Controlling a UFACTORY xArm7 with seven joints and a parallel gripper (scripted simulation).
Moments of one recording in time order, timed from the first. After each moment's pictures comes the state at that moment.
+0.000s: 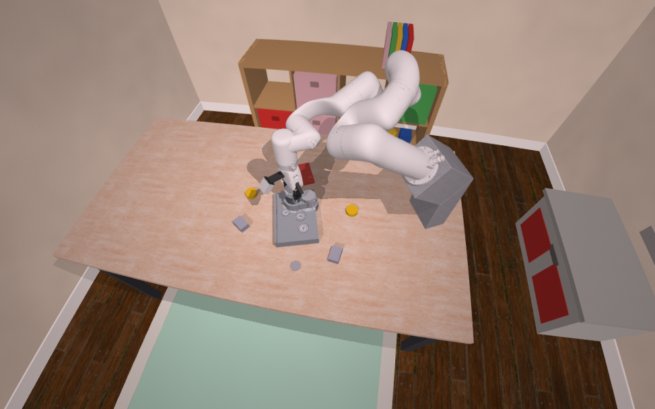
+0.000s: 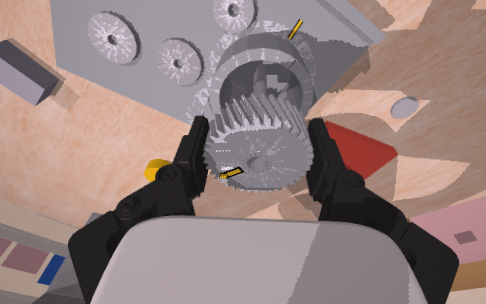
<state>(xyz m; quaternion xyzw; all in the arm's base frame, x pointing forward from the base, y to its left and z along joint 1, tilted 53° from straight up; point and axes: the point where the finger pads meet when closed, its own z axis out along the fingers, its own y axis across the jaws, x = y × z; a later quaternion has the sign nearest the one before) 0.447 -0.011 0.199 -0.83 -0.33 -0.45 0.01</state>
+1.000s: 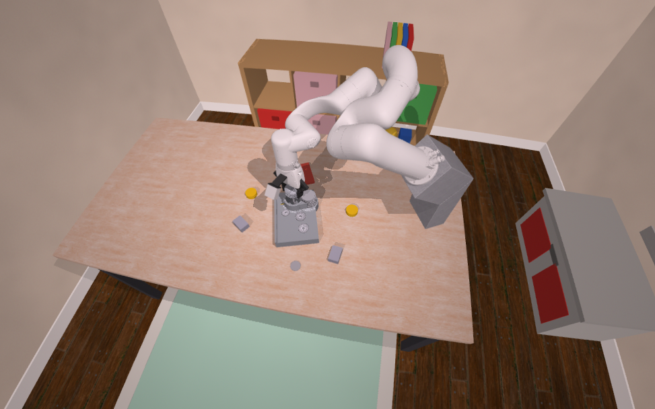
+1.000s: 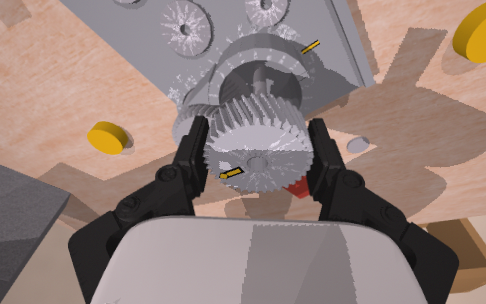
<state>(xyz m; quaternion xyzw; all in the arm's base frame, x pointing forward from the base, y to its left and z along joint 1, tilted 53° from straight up) 0.447 -0.012 0.199 -0.75 -0.48 -0.44 -0.08</state>
